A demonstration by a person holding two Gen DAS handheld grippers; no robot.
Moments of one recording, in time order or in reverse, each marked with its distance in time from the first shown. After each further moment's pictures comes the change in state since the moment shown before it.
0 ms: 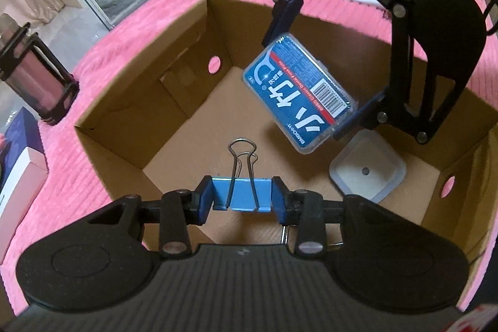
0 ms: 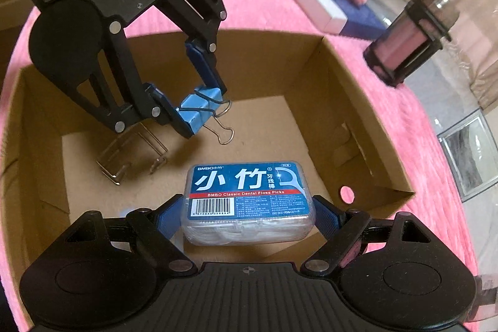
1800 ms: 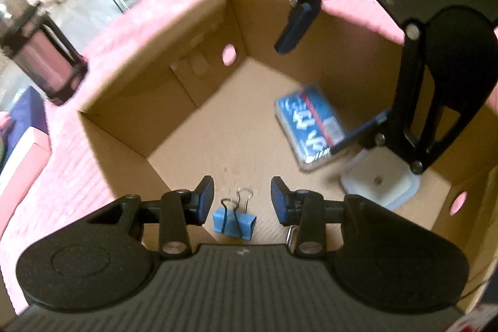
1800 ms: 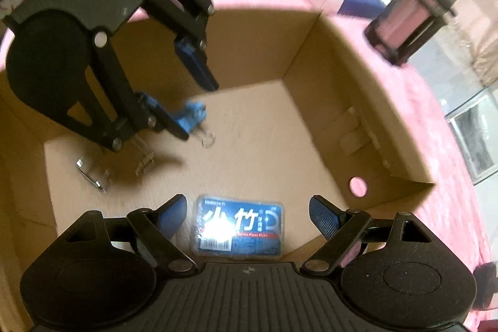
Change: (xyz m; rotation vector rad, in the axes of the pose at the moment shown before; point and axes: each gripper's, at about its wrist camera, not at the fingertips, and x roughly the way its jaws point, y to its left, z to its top) left arm -0.001 0.002 0.005 -0.093 0.003 0.052; right arm 0.003 -0.003 -0.006 0.091 -0.053 -0.010
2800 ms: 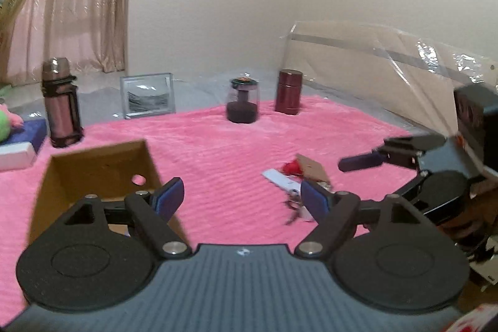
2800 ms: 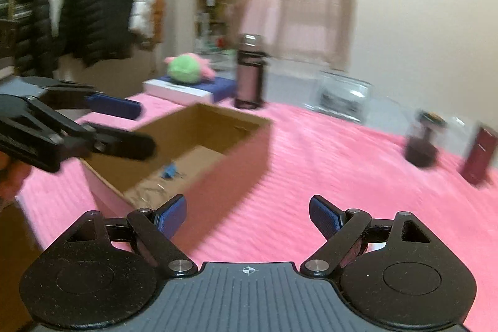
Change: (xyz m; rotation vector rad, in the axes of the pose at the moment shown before) left arm -0.160 -0.215 0.015 -0.406 -0.599 -0.010; right arm -0.247 0.093 -0.225 0.626 -0.453 -0.282
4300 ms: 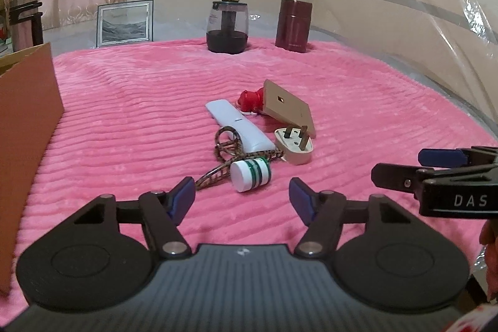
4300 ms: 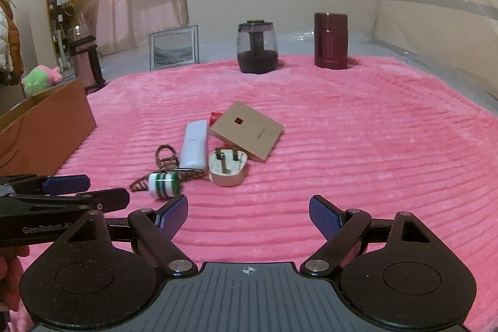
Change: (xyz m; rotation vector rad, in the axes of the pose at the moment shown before) left arm 0.216 -0.144 -0.088 -0.086 0.155 0.133; right arm -0.027 -0.175 -0.131 0.341 0.043 -0.344
